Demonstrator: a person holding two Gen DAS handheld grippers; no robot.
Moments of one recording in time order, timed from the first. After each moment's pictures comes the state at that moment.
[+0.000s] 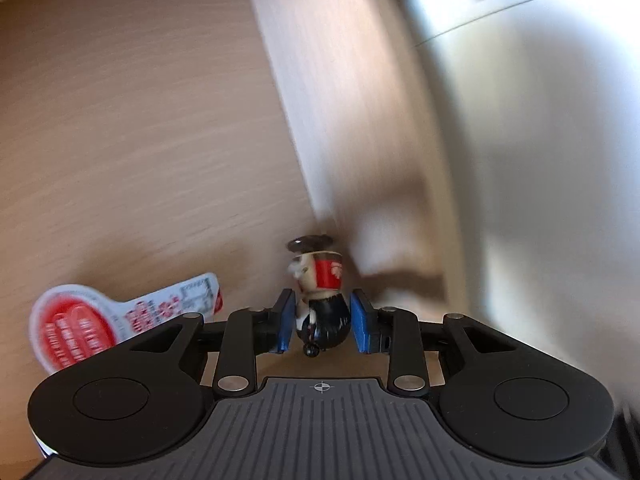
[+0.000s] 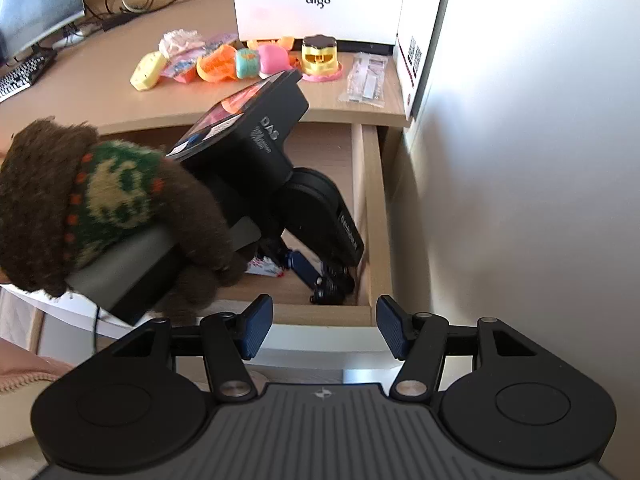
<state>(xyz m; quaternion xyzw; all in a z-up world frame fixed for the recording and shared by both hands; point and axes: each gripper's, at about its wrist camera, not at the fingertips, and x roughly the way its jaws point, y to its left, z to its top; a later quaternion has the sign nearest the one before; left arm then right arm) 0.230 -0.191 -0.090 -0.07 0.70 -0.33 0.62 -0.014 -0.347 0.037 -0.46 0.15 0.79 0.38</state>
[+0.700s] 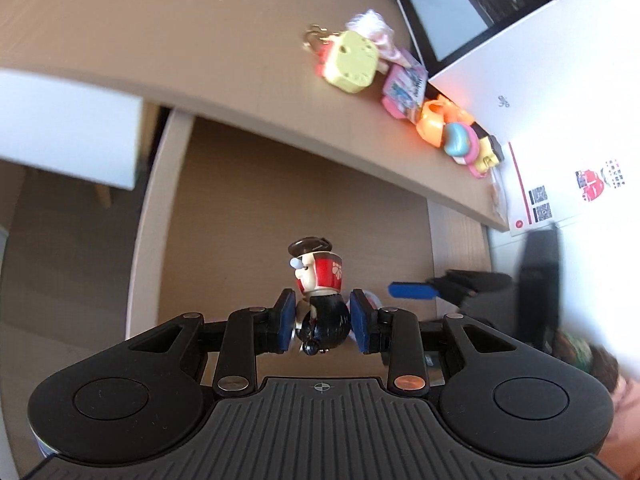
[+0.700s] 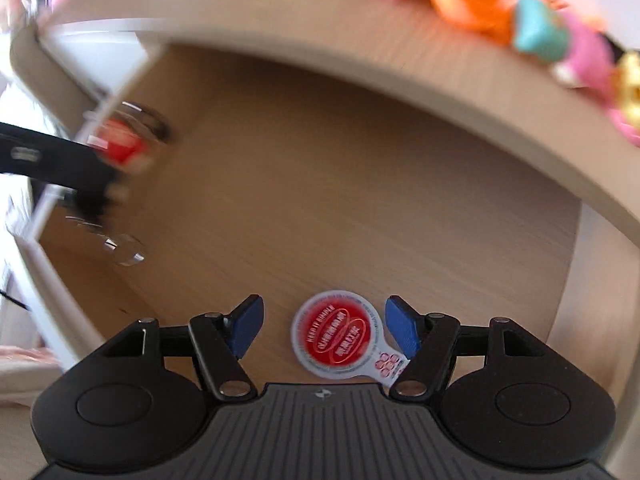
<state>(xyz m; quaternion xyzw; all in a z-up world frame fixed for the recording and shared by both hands) 0.183 0.119 0.008 -0.24 0.56 -0.17 0.78 -0.209 -0.288 -0.062 -0.61 0.10 0.77 0.15</state>
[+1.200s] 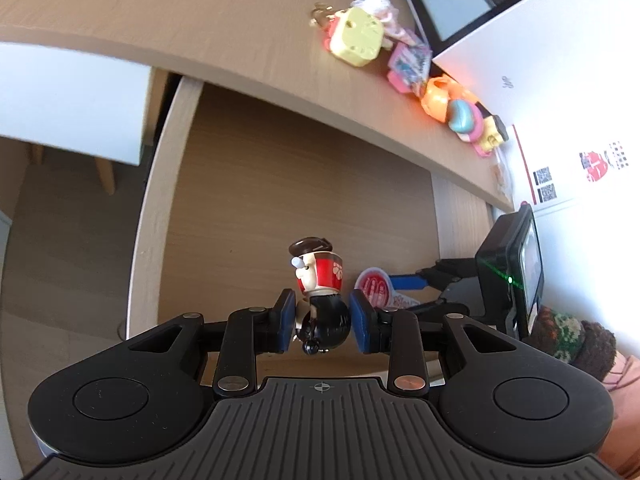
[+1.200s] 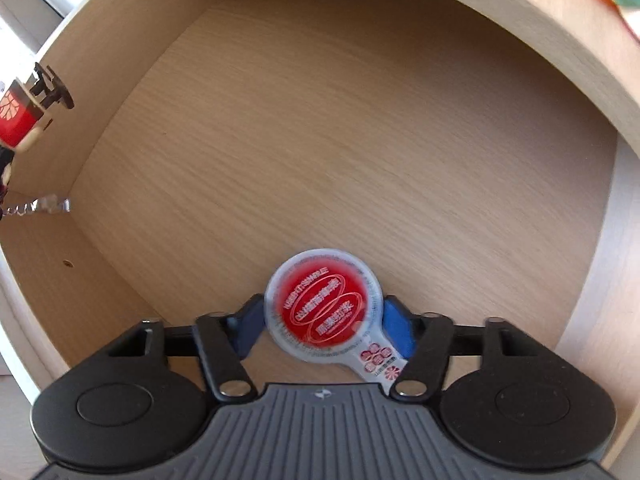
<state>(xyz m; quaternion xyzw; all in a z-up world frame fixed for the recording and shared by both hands) 0.173 0.114 0.004 -0.22 0.57 -0.18 0.77 -0.219 -0.283 -0.098 -0.67 0.08 0.72 0.15</state>
